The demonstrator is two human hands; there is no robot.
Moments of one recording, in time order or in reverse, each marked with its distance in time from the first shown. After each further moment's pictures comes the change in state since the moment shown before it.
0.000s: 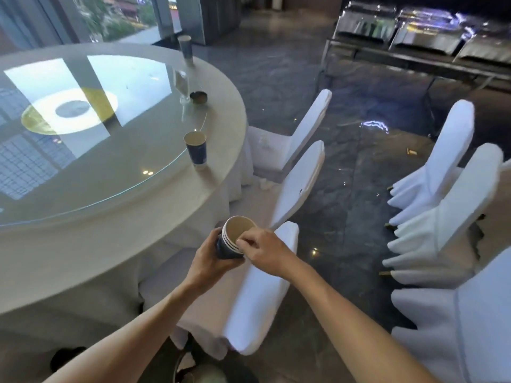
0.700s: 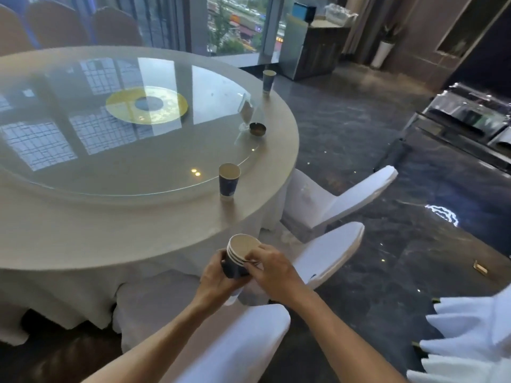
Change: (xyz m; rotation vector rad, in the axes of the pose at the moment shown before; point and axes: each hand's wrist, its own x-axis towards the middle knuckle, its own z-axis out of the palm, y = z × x) left_hand 0.115 0.043 0.066 -0.231 0.407 -0.199; right_hand 0.144 0.042 -0.099 -0.275 -0.192 -0.322
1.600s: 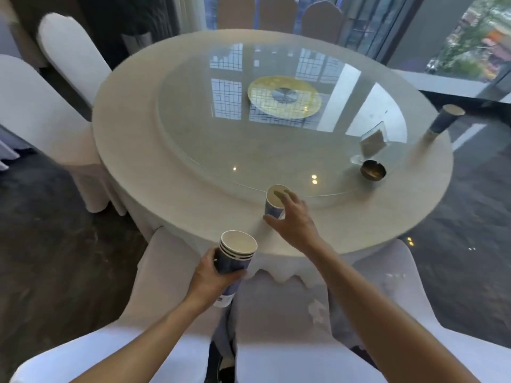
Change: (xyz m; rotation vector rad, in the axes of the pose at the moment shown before) left_hand 0.127 0.044 0.113 -0.148 0.803 -0.420; right_hand 0.321 0.097 -0.091 -0.048 -0.328 -0.469
